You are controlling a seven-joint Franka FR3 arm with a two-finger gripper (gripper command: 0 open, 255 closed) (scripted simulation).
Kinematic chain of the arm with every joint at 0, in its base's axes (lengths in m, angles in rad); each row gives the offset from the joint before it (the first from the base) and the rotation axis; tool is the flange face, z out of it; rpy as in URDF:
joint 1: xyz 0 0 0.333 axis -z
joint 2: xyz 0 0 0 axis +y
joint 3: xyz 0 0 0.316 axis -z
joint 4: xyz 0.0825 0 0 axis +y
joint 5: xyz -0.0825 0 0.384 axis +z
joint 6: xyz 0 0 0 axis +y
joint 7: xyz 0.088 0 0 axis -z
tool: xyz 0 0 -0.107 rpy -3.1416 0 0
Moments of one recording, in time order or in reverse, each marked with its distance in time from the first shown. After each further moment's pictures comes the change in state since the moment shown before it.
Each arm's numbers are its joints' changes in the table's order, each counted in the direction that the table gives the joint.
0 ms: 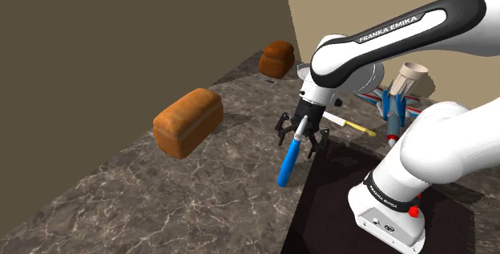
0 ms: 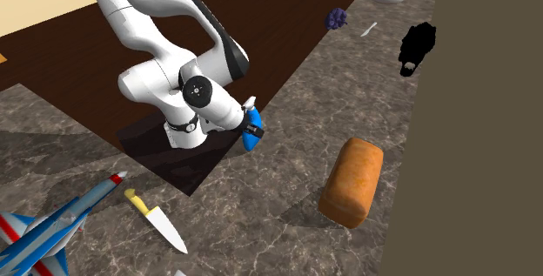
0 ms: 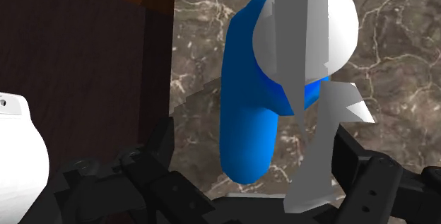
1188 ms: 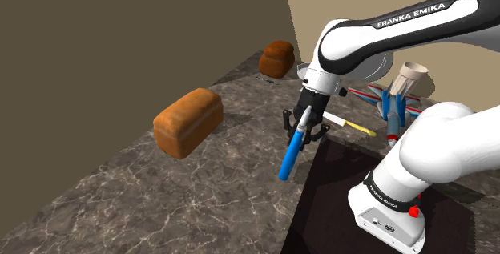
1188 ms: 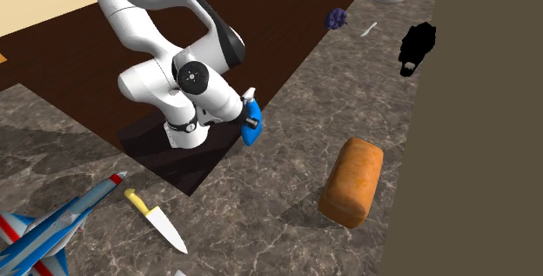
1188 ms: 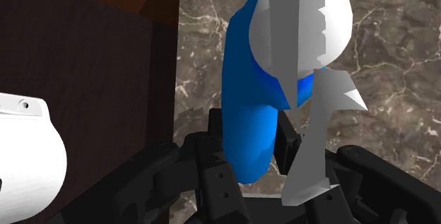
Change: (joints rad) arm 0.017 -0.101 0.019 -0.038 -0.059 0.126 0.067
